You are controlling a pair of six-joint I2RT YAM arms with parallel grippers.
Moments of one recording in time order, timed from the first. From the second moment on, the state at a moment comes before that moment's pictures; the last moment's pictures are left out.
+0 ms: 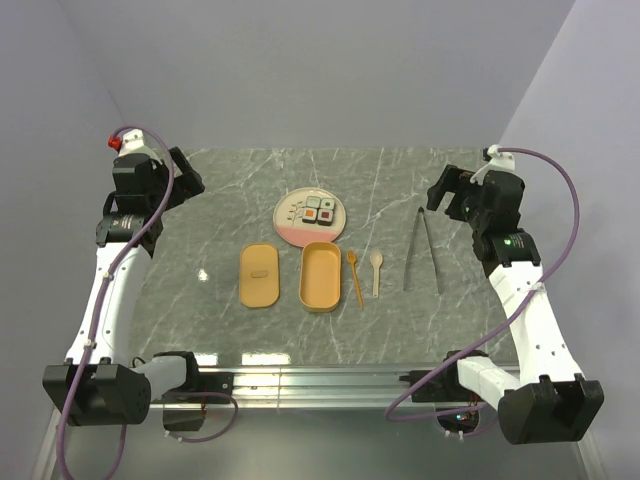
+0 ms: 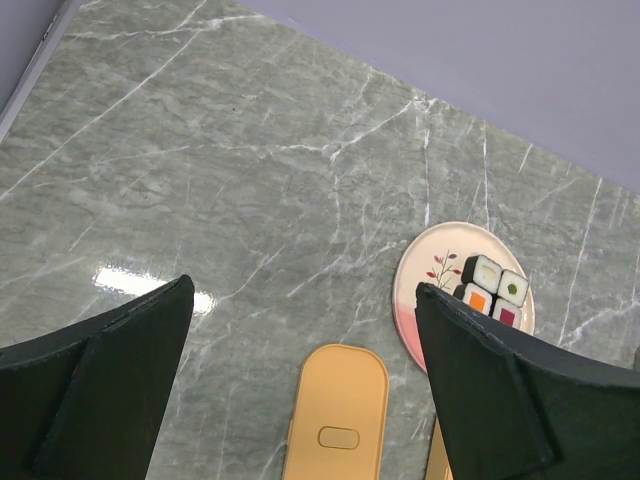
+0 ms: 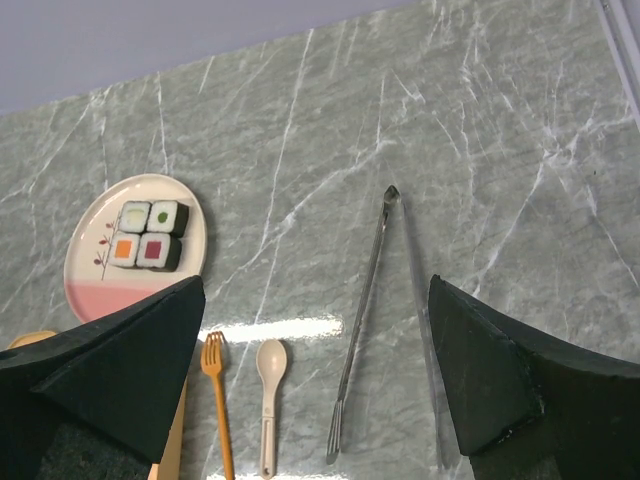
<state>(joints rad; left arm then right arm) 0.02 1.15 1.19 -0.44 -0.06 -0.41 0.02 1.04 1.04 -0.36 -0.02 0.28</state>
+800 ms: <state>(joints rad) 0.02 1.14 1.15 -0.45 -0.04 -0.42 0.02 1.21 0.99 -0.39 0.05 0.28</state>
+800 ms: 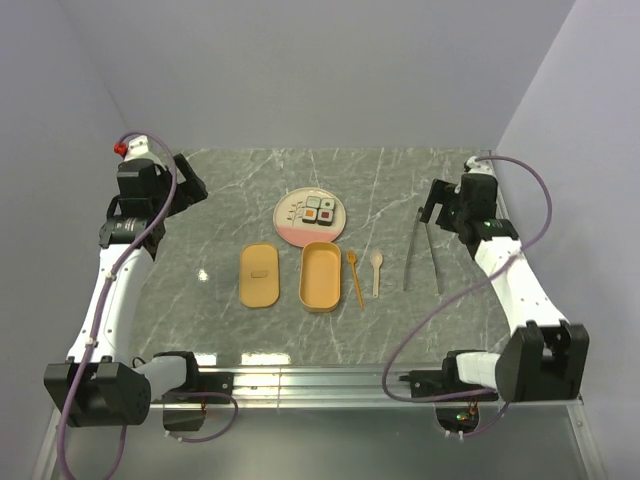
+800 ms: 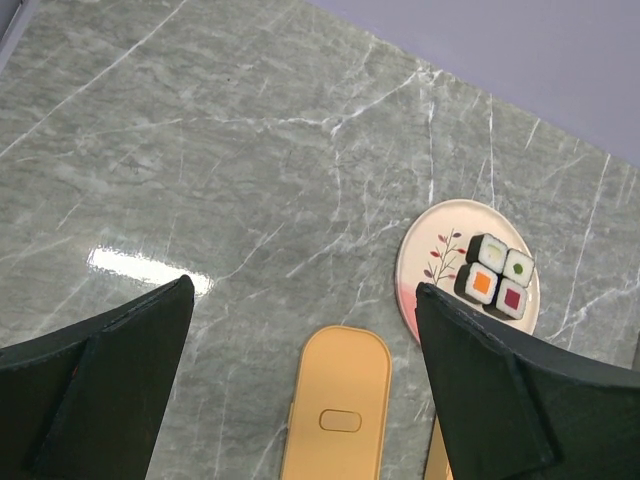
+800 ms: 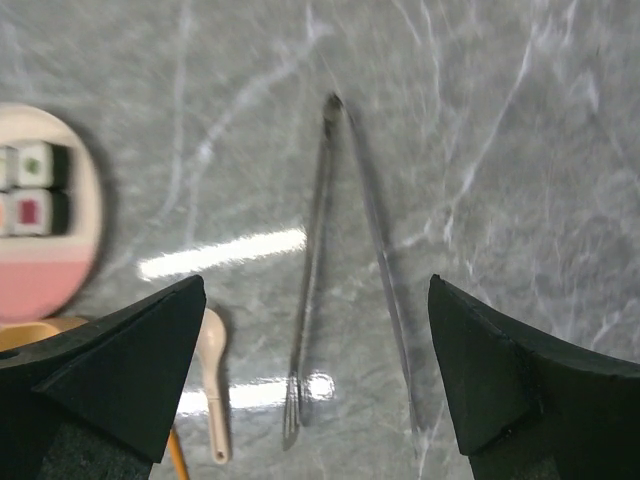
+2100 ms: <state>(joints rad) 0.02 1.21 1.15 -0.43 -0.03 -0.38 0.11 1.91 1.30 -0.64 0.18 0.33</state>
